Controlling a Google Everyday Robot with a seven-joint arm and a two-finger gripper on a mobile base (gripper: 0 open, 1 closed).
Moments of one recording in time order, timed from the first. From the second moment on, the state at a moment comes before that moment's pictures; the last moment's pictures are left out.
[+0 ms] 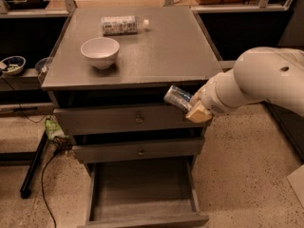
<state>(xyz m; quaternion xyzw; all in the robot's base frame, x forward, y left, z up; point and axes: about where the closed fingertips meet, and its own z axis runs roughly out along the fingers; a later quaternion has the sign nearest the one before) 0.558 -0.133 0.805 -0.55 0.77 -0.02 0.31</state>
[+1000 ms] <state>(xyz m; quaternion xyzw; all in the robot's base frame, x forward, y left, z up) 0.475 -0.119 0.769 -0.55 0.77 0.03 0.32</state>
